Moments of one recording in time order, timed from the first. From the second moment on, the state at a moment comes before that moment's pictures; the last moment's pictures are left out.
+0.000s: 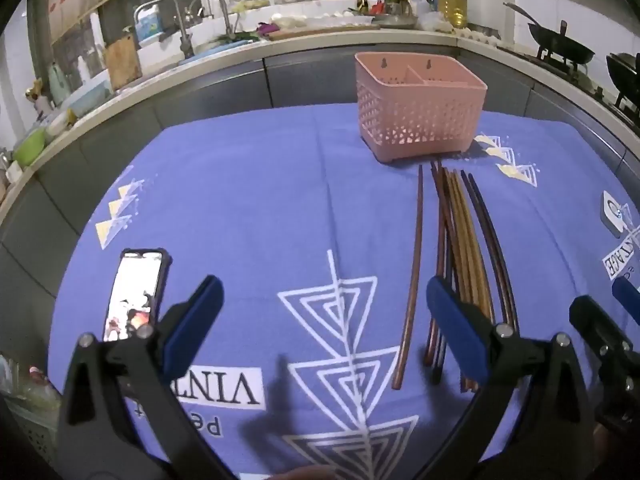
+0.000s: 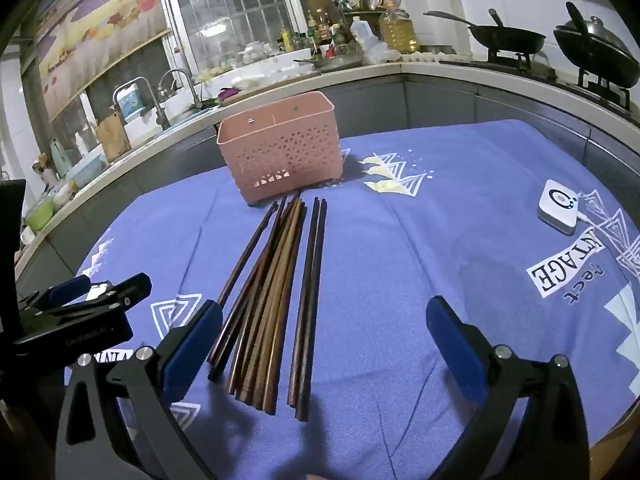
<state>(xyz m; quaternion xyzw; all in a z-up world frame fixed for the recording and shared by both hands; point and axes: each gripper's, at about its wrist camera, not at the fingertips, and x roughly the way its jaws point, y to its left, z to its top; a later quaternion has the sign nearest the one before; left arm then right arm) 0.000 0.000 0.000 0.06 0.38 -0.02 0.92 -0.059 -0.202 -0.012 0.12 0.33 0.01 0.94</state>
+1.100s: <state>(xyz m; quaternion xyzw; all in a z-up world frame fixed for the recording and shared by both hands) 0.005 -0.006 -0.031 0.07 0.39 -0.06 0.91 -0.053 -0.200 -0.019 0.10 0.32 0.05 0.94</state>
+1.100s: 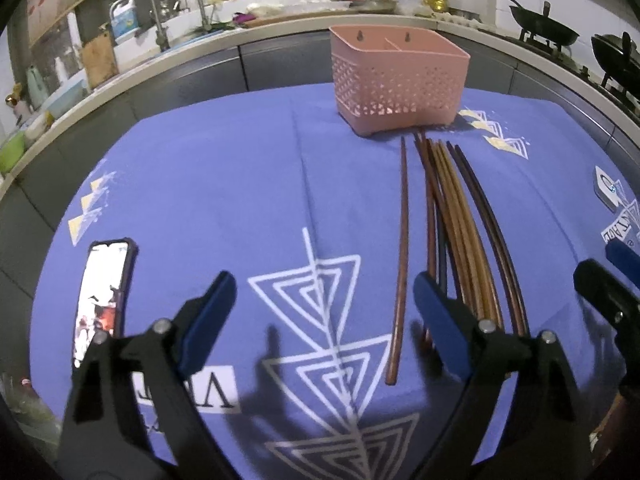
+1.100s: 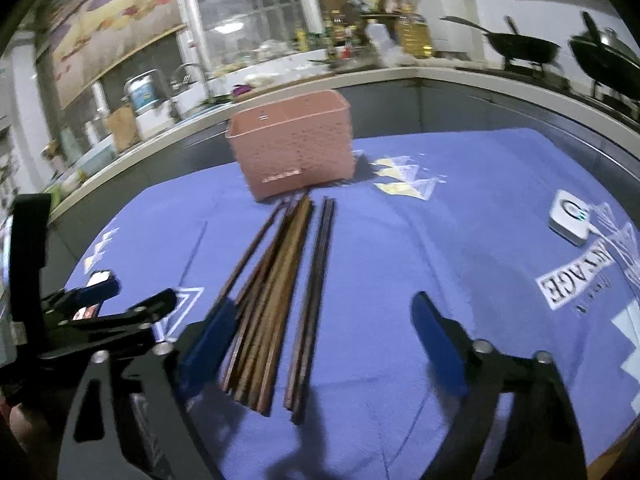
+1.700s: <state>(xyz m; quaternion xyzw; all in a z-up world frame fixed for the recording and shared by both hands) -0.002 0.003 -0.018 0.06 0.35 -0.04 0.93 -0.065 -0.199 0.000 0.11 0.28 0.05 0.95</state>
